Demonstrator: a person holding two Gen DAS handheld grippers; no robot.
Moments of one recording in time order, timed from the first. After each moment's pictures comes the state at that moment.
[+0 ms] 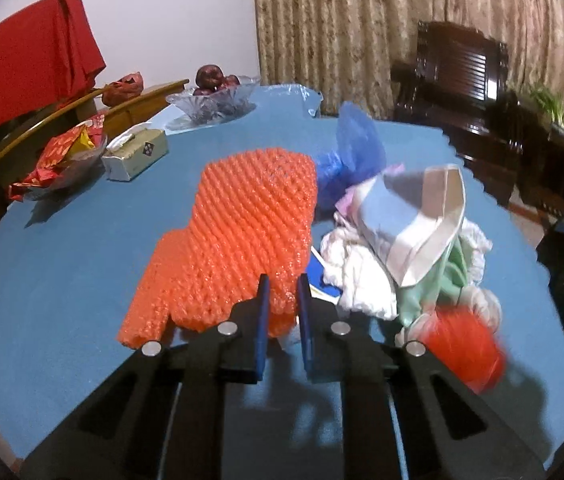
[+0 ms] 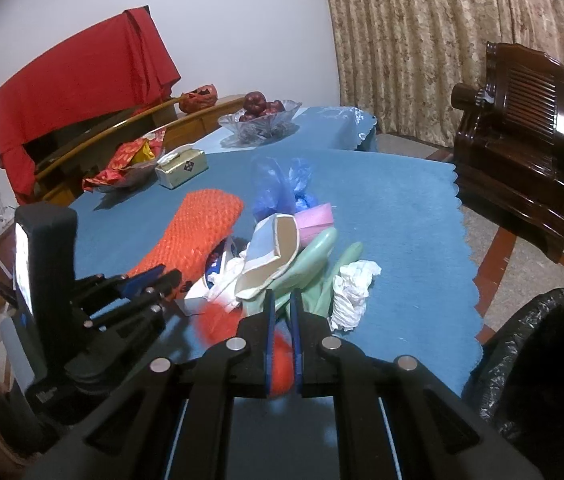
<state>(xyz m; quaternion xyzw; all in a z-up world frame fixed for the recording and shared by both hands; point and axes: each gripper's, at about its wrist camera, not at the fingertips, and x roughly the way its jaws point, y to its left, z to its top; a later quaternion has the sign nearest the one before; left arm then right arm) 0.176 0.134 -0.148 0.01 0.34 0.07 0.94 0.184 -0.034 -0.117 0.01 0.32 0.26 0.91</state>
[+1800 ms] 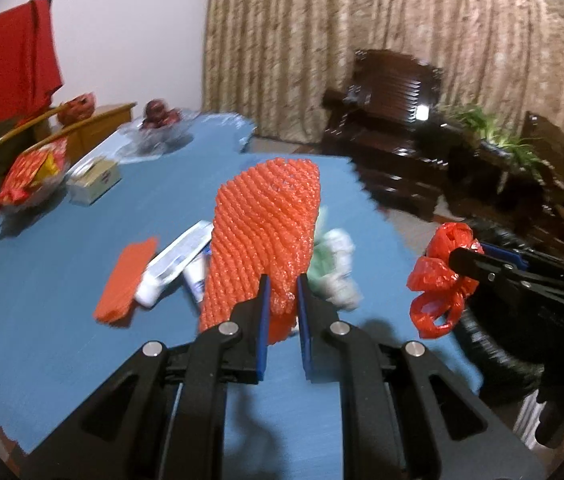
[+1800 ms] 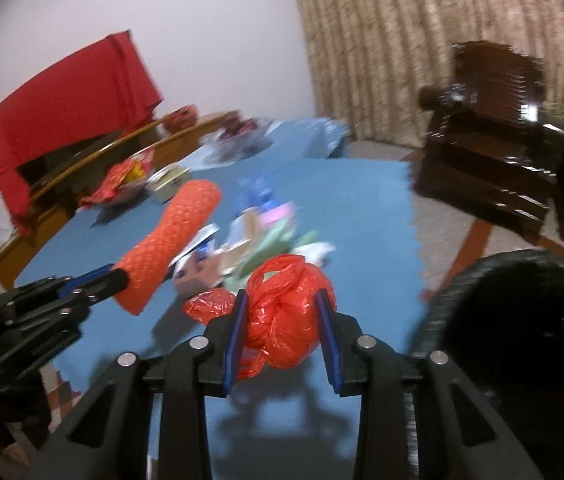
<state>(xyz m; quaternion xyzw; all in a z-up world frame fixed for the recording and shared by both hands) 0.092 0.085 -0.077 -0.02 0.31 -0.06 0.95 0.117 -0.117 -0.091 0.05 0.30 0.20 0.93</state>
